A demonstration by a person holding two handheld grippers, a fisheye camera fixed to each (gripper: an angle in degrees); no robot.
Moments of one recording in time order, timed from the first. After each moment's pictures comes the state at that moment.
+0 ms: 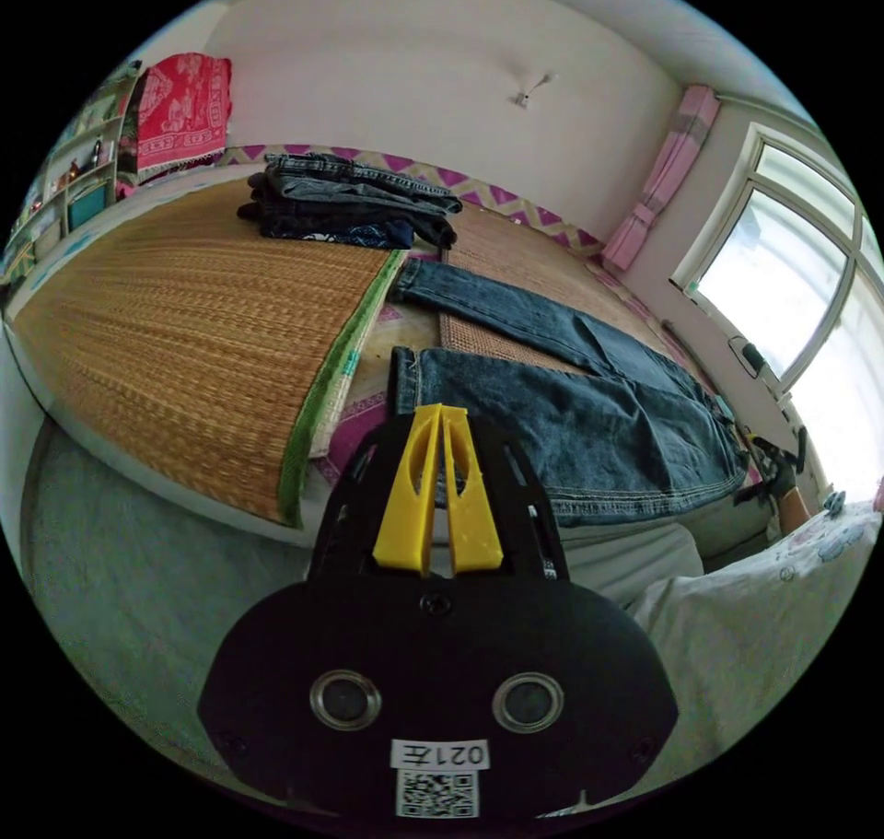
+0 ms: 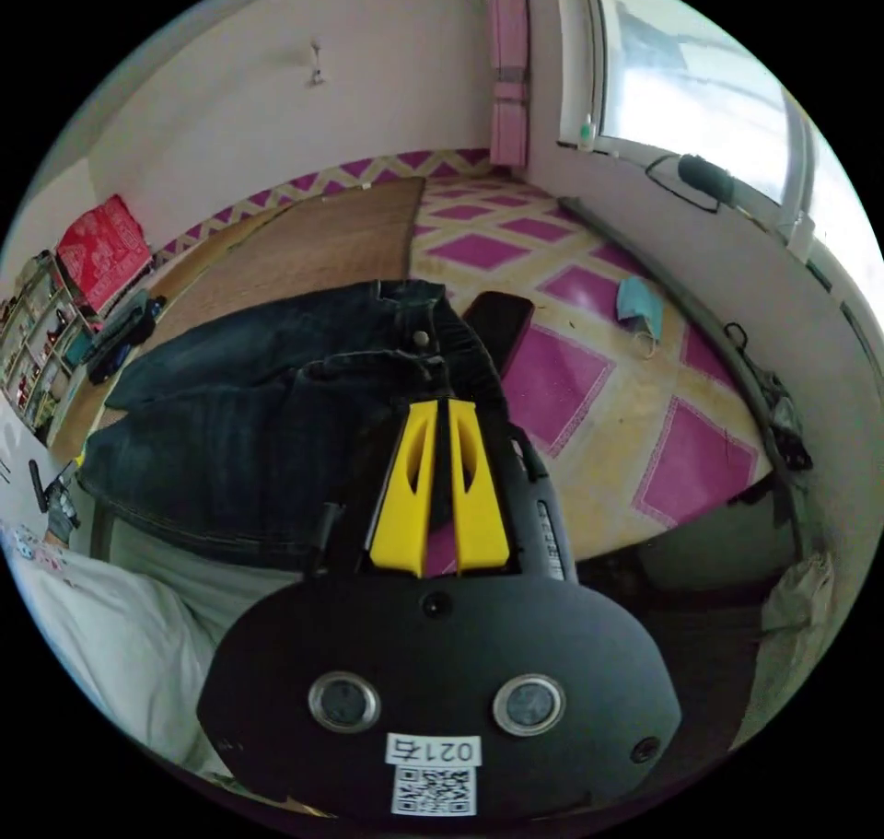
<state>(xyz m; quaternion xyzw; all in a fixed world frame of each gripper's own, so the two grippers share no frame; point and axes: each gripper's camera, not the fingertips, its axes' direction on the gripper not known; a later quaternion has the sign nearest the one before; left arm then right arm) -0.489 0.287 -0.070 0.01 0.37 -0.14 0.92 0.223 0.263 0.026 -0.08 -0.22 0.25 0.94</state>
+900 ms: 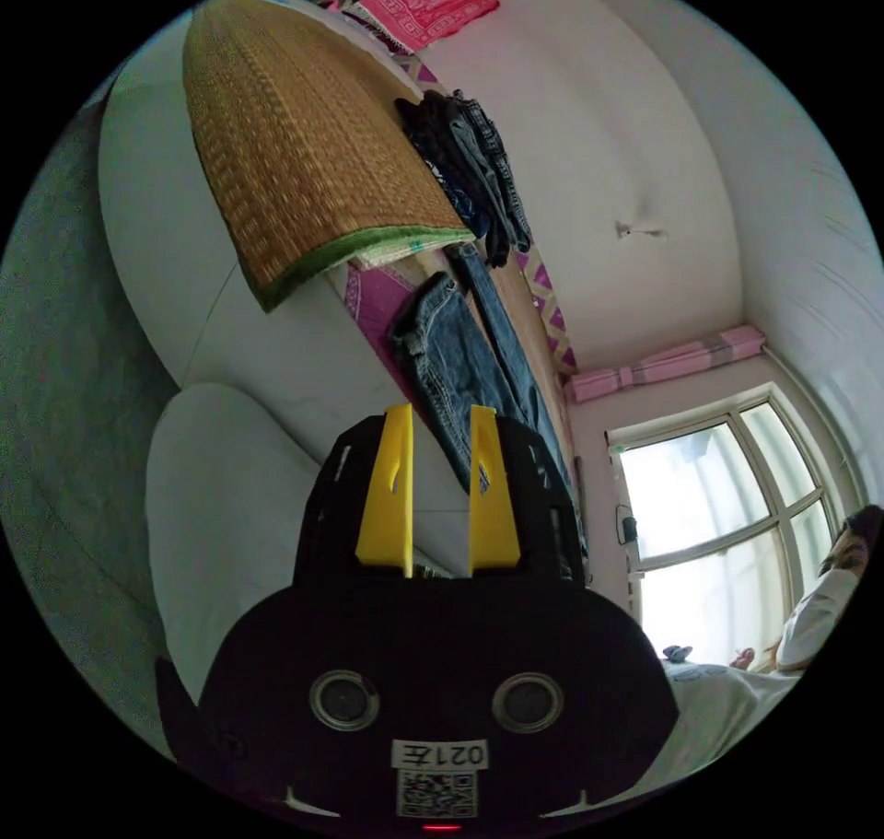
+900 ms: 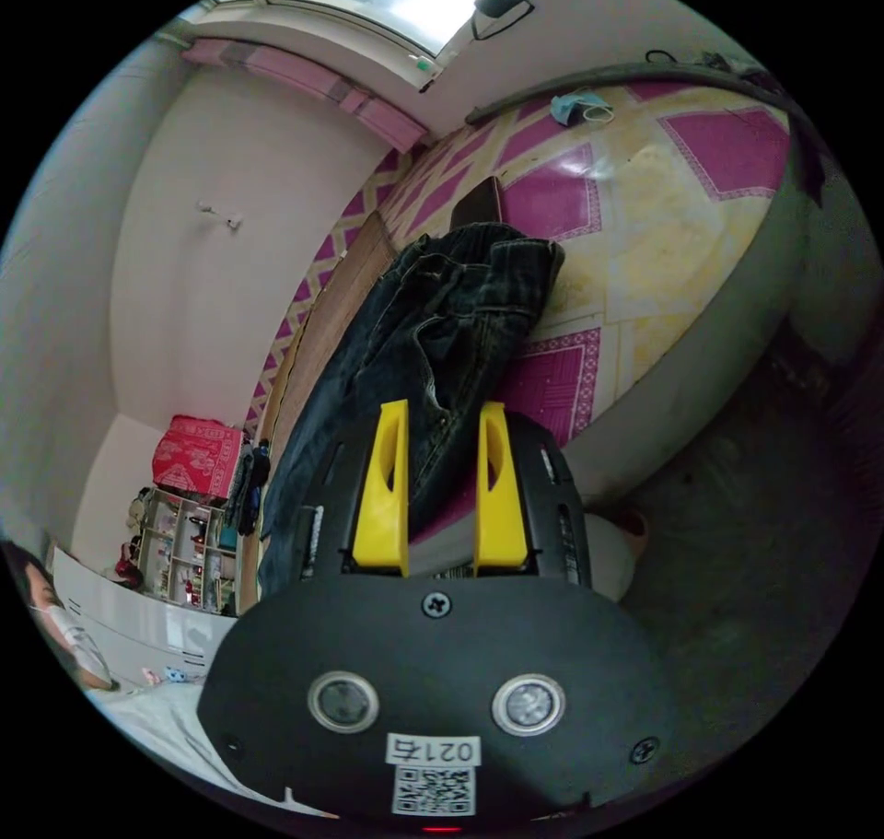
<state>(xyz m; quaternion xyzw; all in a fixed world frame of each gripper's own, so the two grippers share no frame) -0.564 0.355 -0.034 -0.05 0.50 -0.44 0.75 0.192 0.407 0.060 -0.07 -0.39 0.53 0.75</state>
